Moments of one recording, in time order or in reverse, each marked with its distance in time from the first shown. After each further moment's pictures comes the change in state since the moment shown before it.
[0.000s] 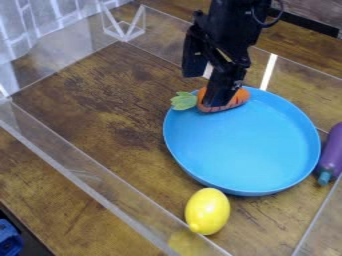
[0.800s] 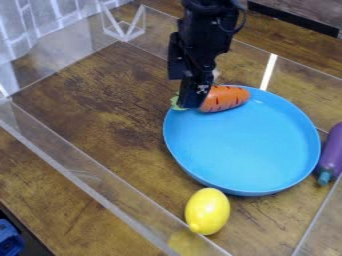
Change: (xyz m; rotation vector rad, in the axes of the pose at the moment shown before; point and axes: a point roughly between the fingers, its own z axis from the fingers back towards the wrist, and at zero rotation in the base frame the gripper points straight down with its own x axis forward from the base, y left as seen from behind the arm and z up) arm -0.008 0.027 -0.020 0.020 -0.070 -0.175
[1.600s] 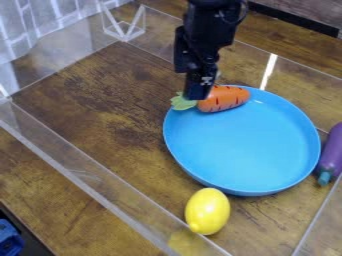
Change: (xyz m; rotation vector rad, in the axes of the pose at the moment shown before) arm 0.019 0.001 0.003 0.000 -0.029 0.005
